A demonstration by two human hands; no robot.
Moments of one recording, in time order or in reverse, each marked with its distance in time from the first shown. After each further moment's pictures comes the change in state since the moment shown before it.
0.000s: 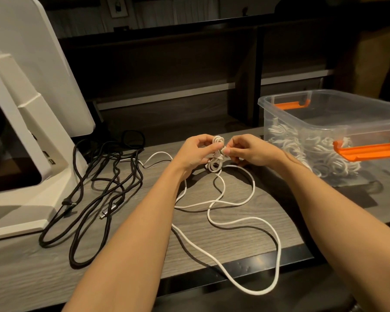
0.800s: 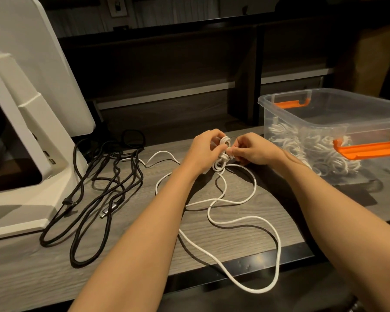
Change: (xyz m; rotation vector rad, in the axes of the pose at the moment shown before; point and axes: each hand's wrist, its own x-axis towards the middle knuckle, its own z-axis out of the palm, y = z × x) left_hand 0.008 0.001 0.018 0.518 0.123 0.251; right_hand 0.002 0.005 0.000 -0.071 0.086 0.040
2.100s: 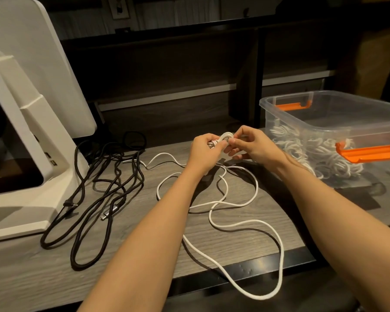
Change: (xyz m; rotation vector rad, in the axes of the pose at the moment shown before) left_hand 0.002 0.000 0.007 -0.217 0.127 -0.193; right_hand 0.002 0.002 0.006 0.406 0.151 -0.050
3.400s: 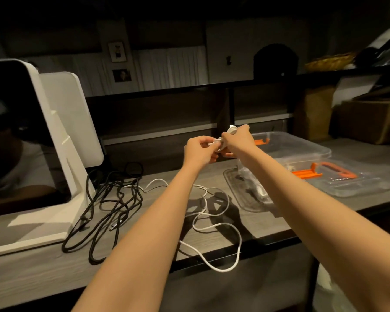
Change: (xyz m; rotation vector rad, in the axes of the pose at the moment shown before) left_hand -0.028 0.108 -0.017 -0.252 0.046 -0.022; right_hand -0.023 -0.109 -0.024 -0.037 0.448 0.183
